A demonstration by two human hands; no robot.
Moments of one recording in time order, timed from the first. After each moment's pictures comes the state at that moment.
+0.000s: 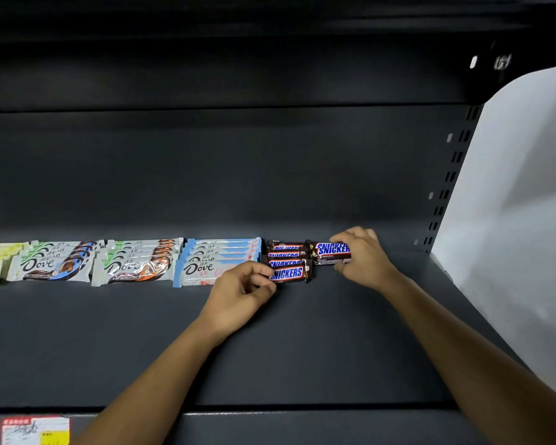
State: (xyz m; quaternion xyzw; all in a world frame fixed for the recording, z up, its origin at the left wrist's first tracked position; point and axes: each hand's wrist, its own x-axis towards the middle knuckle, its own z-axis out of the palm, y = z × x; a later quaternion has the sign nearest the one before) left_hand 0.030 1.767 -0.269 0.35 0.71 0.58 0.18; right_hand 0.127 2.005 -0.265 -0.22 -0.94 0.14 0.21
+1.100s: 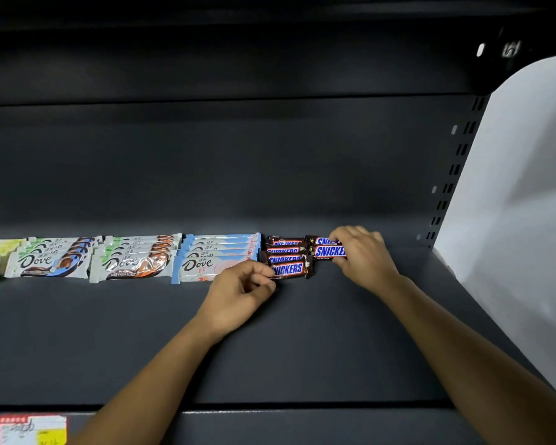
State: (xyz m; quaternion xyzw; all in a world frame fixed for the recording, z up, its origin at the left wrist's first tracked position) left_hand 0.028 1.765 -0.274 0.36 0.73 0.55 0.16; right_hand 0.128 1.995 -0.266 -0.20 -0.95 0.01 0.22
